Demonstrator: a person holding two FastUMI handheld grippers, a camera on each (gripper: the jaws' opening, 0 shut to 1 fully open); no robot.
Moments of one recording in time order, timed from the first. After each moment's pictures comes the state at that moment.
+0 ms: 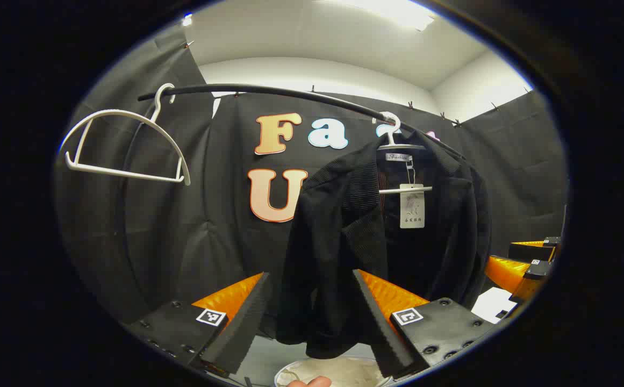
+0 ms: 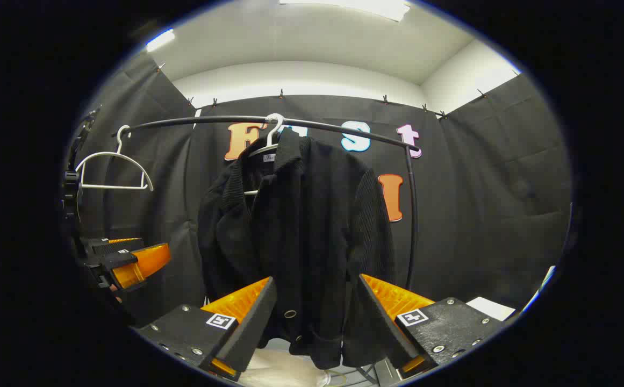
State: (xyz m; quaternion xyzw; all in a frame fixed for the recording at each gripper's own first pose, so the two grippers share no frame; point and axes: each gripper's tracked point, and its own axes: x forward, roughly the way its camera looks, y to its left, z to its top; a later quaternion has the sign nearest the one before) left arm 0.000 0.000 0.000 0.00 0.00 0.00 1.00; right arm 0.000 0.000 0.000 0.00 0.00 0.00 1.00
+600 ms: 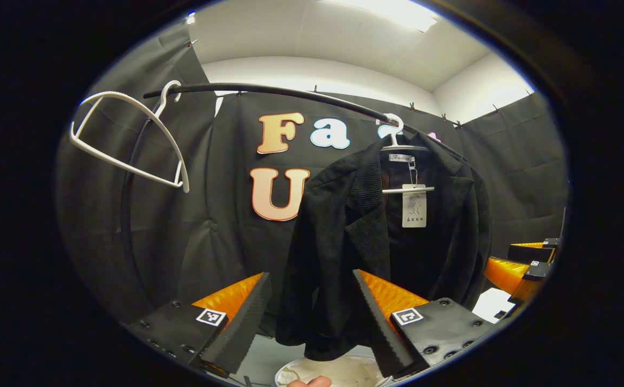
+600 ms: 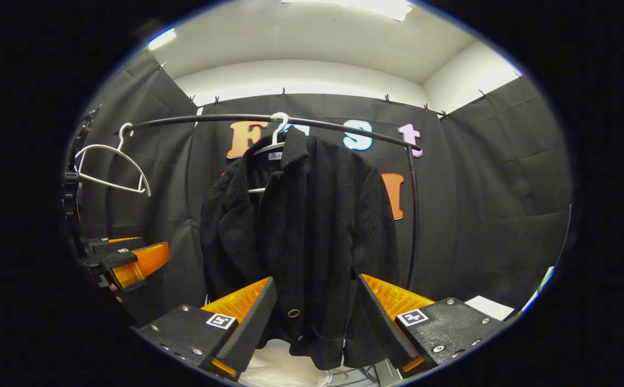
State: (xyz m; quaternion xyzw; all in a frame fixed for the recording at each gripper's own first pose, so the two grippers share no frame) left arm -0.002 0.006 -0.002 -0.01 0.00 0.00 1.00; right arm -0.007 0.010 -0.001 0.00 0.00 0.00 1.00
